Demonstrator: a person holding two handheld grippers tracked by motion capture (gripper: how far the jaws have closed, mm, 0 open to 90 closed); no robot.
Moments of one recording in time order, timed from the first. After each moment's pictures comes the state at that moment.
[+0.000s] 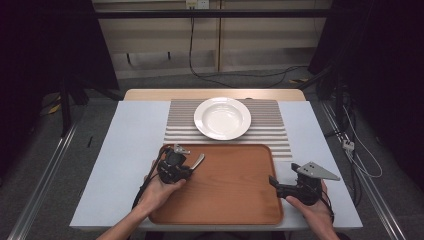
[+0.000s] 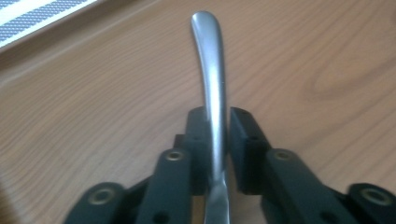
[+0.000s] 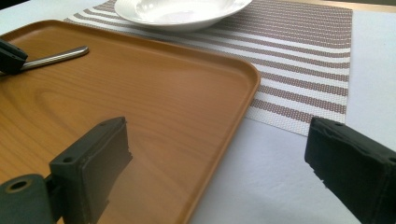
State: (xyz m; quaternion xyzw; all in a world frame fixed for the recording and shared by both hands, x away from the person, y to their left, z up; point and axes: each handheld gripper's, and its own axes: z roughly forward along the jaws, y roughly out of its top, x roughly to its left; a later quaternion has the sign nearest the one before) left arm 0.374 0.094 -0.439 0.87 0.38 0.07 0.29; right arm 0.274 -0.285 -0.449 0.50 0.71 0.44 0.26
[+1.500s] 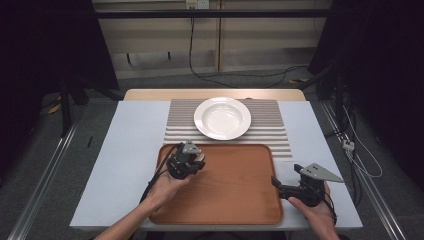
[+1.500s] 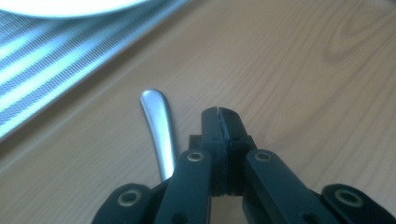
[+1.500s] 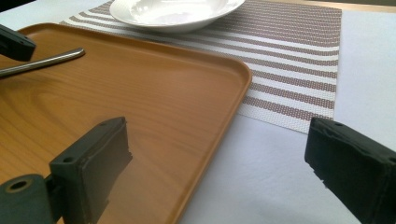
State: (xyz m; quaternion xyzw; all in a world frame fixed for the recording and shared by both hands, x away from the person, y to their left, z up) left arm 0.380 0.065 -0.432 0.89 0.29 0.08 0.35; right arm 0.269 -0.290 -0.448 0.50 0.70 0.44 0.26
